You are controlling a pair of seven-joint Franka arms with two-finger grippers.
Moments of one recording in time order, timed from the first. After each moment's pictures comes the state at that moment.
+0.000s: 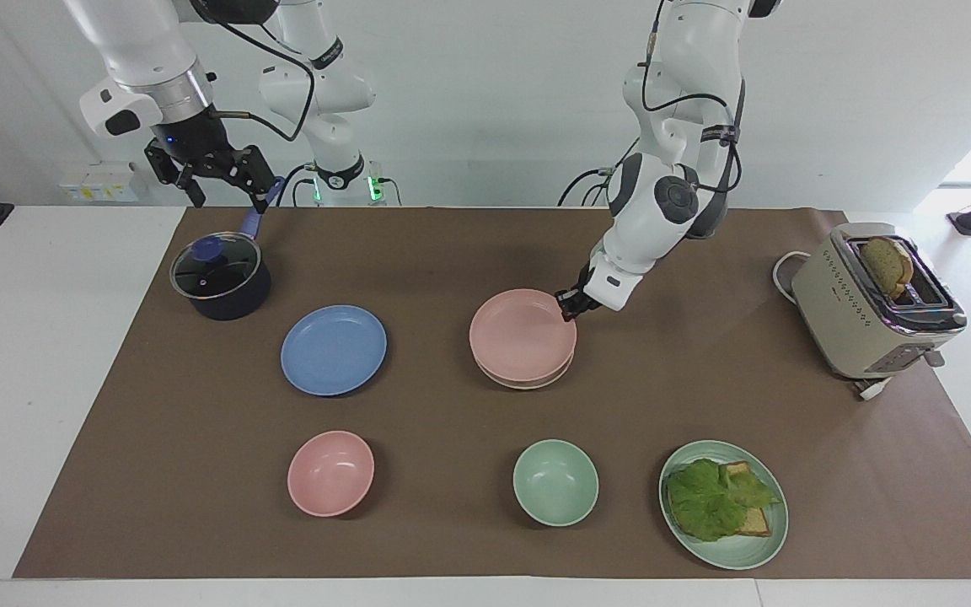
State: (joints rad) left arm -0.42 0.15 -0.06 -2.09 -0.39 2.25 -0.51; right arm 0.10 -0.09 -0.10 -1.63 0.00 1.53 0.15
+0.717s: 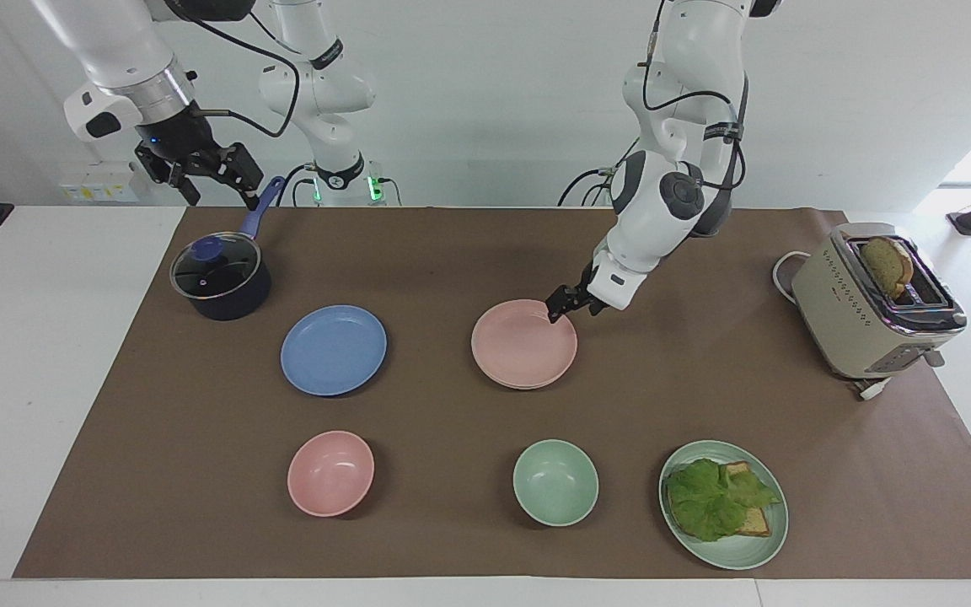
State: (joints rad) left arm -0.42 0.14 -0.04 -2.04 -0.36 2.23 -0.50; right arm 0.07 -0.09 -0.12 -1.63 0.06 1.50 0.12
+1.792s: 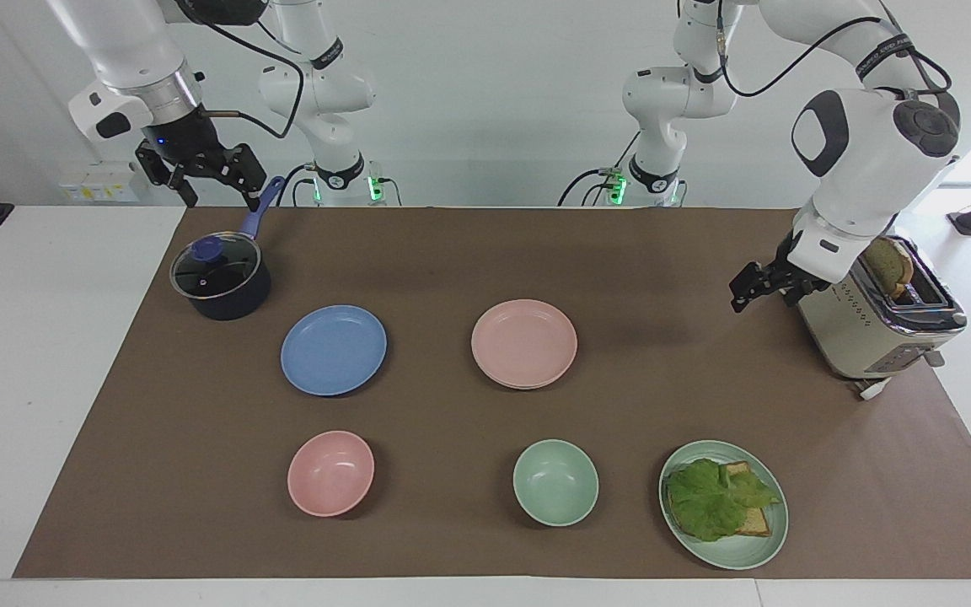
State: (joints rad) left arm -0.04 0.09 -0.01 -1.72 -0.03 1.82 -0.08; right arm 0.08 -0.09 -0.11 -1.63 0.01 1.52 0.09
